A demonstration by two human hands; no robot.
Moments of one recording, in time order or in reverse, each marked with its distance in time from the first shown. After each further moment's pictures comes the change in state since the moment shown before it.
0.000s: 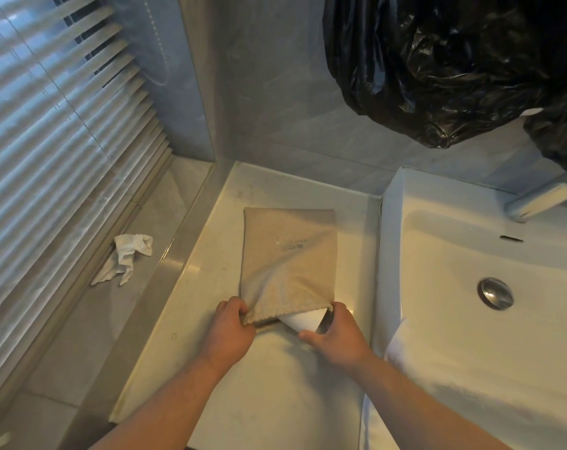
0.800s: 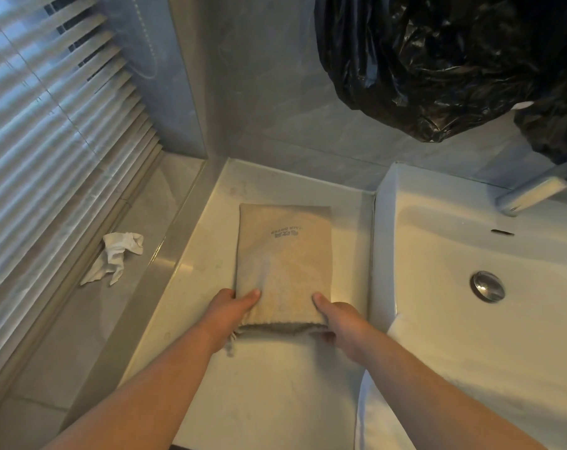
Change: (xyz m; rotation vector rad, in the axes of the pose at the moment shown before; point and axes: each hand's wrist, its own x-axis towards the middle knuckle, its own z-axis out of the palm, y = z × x) left_hand 0.032 0.008 -0.002 -0.490 -0.209 -0.330; right_hand 0.023 -0.004 -0.012 0.494 -0.137 0.431
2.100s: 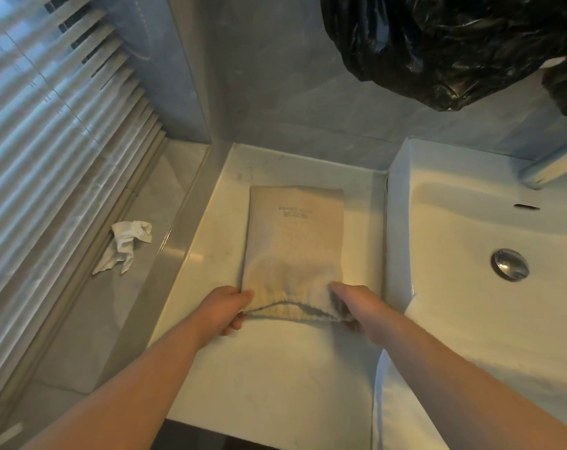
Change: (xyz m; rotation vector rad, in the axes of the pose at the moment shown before) left_hand -0.011 -0.010 -0.030 0.185 -0.095 -0.049; right_hand -0.003 -0.004 -0.004 -0.121 0.058 0.023
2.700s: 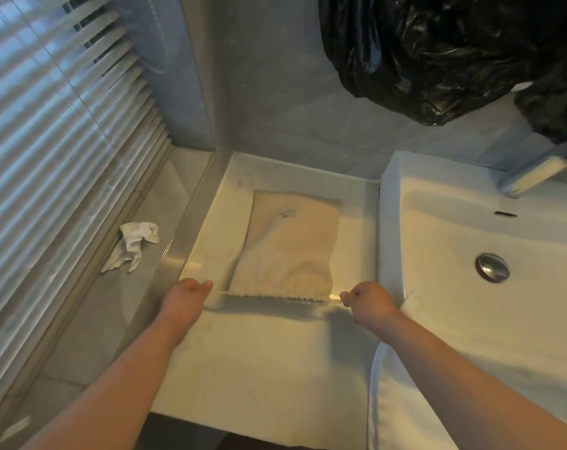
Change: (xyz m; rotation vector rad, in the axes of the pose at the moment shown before) left_hand -0.017 -0.009 -0.048 0.088 0.410 0.116; right_hand -0.028 -0.001 -0.020 -0.600 0.226 -0.285
